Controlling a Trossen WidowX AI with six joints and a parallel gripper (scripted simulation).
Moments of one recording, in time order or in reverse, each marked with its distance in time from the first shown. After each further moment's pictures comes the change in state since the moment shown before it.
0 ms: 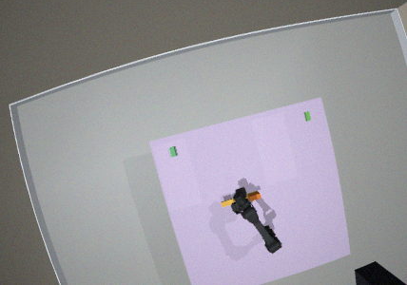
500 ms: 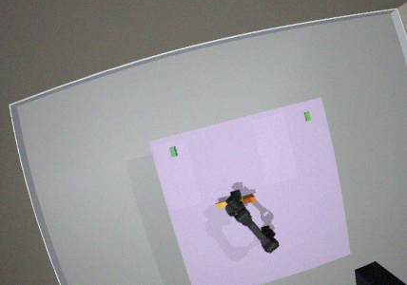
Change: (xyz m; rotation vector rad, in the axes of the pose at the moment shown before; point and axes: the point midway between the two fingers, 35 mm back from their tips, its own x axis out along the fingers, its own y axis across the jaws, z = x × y) arm 0.000 0.005 0.038 0.041 -0.003 -0.002
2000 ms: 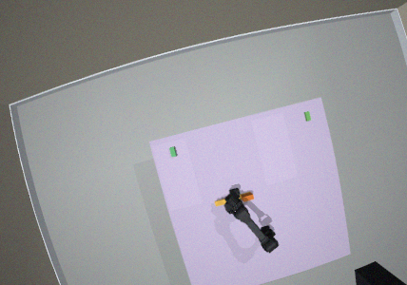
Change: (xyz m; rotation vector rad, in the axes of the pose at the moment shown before) arm 0.038 -0.002 0.003 0.004 -0.005 -0.009
